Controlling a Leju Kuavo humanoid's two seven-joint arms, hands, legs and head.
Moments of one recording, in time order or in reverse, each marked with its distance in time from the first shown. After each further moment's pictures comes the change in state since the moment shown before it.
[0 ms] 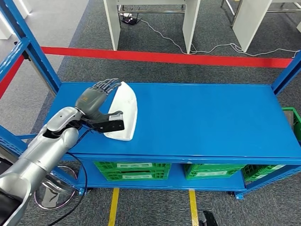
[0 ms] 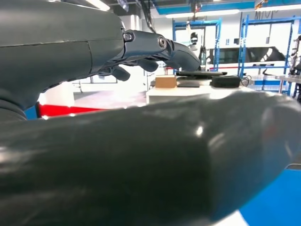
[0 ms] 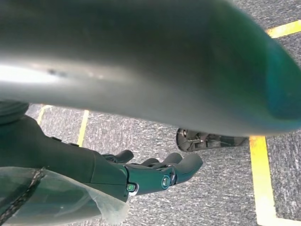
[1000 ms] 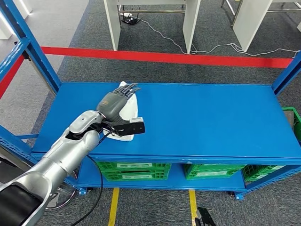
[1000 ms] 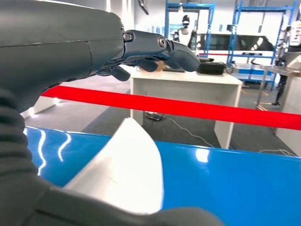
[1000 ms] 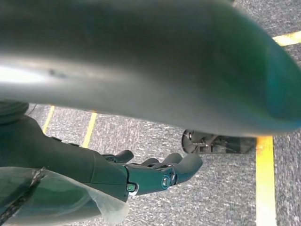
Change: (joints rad) left arm -0.011 -0.160 -0.016 0.120 0.022 0.018 0.018; right arm -0.030 0.000 0.040 -0.003 0.037 0.022 0.072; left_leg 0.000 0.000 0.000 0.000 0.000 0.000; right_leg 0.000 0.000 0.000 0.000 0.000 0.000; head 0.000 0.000
